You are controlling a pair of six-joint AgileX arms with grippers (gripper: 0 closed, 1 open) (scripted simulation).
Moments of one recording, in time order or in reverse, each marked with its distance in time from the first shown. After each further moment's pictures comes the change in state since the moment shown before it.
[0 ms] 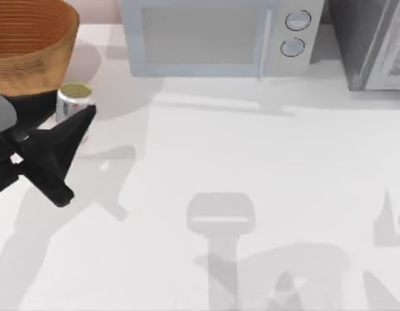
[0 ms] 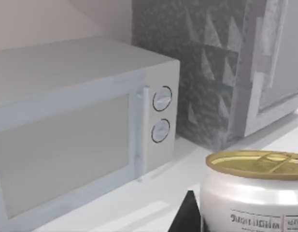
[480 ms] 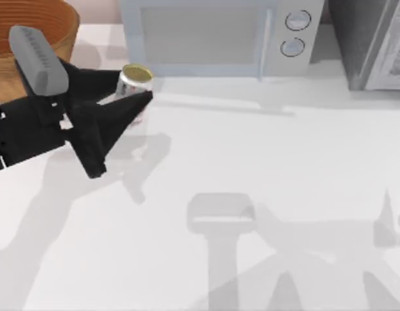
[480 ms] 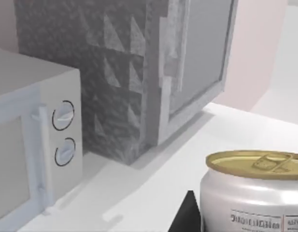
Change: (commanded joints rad) left arm -0.063 0.405 0.166 0.219 0.242 0.000; right arm 0.000 0.000 0.000 0.000 0.000 0.000
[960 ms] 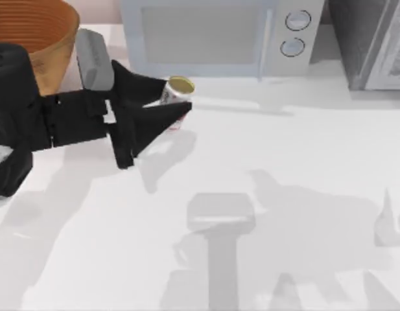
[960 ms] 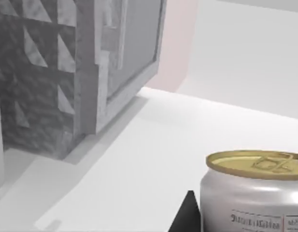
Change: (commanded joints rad) left arm -0.041 0.406 0.149 0.224 0.201 -0.016; right arm 0.000 0.000 0.000 0.000 0.000 0.000
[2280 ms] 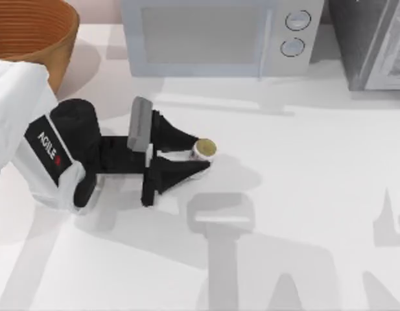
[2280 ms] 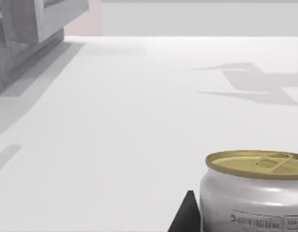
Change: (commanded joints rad) left arm 0.007 0.863 0.377 0.552 0.304 0.046; right arm 0.000 0.000 0.000 0.000 0.000 0.000
